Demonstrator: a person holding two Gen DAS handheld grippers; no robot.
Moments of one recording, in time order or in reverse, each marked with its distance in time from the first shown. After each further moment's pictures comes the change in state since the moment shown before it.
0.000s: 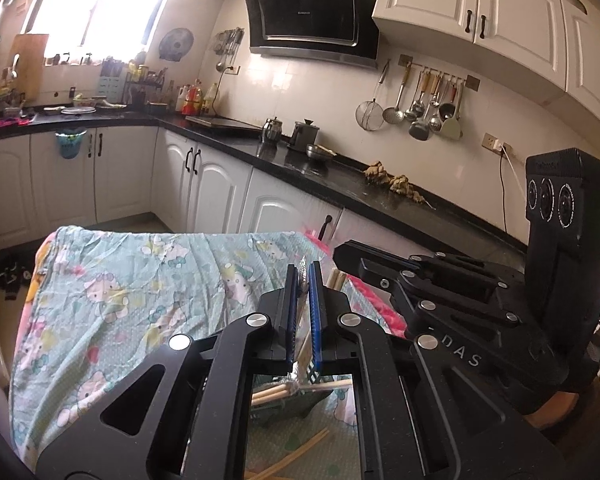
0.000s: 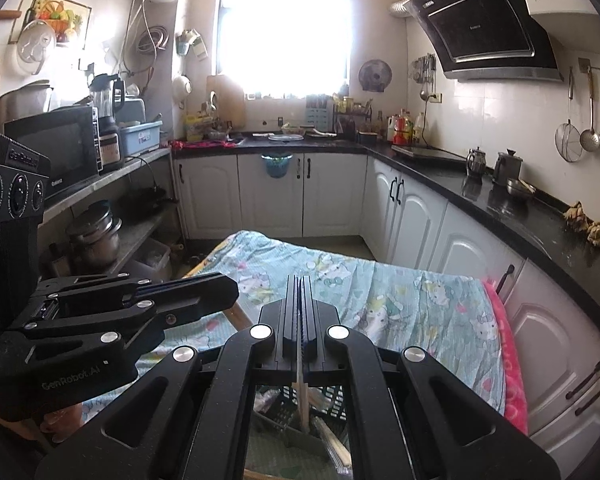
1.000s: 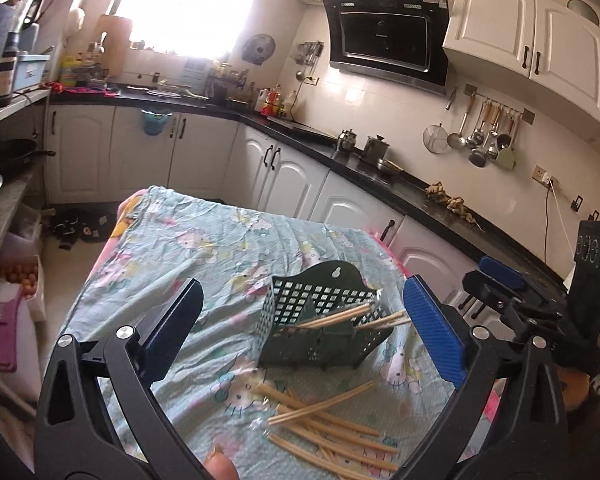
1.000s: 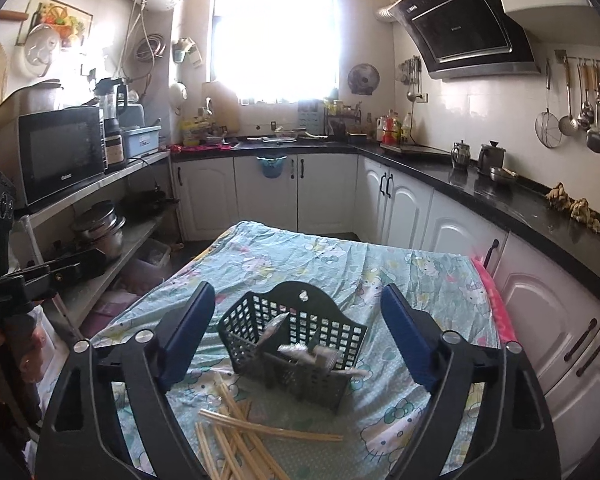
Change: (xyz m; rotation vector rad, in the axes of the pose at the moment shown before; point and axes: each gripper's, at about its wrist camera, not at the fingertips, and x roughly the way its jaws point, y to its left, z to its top) left arm -0.113 0.042 -0.067 -0.152 -0.059 0.223; right arm -0.067 0.020 -0.063 0.016 -0.043 -0.017
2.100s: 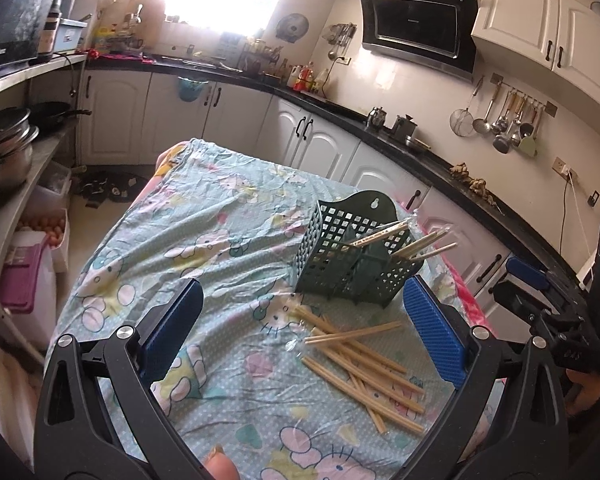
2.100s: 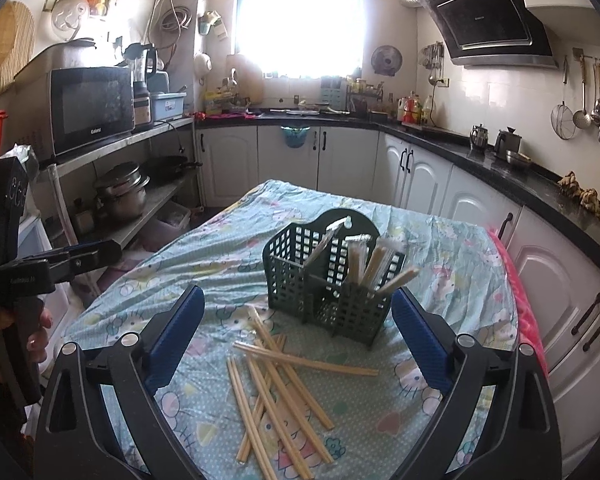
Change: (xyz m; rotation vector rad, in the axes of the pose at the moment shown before) left arm -0.038 0.030 -0.072 -0.064 0.076 0.085; right arm -0.026 0.047 -0.063 -0.051 0.095 0.050
